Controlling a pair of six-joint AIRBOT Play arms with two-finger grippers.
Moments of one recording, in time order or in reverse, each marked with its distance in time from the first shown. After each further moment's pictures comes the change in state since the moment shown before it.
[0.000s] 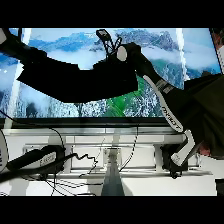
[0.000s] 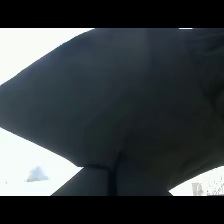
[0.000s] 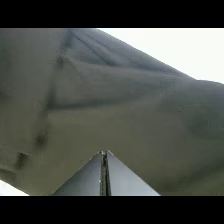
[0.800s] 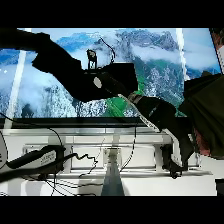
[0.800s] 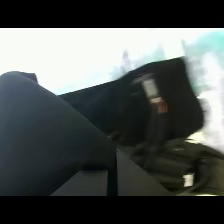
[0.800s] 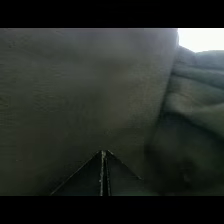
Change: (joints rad) left arm 0.124 -0.023 -0.002 -0.717 0.163 0.122; right arm 0.183 -0.232 -0.010 0.039 -0.549 0.497
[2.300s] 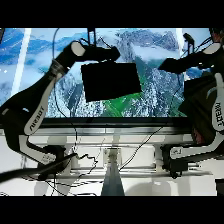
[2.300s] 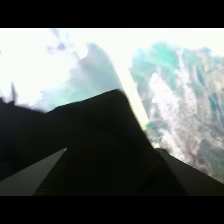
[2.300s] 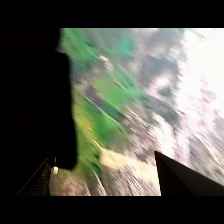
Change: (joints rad) left arm -0.405 -0.410 -0.014 -0.132 0.542 0.007; right arm -0.945 0.501 -0.437 0.266 0.752 -0.919
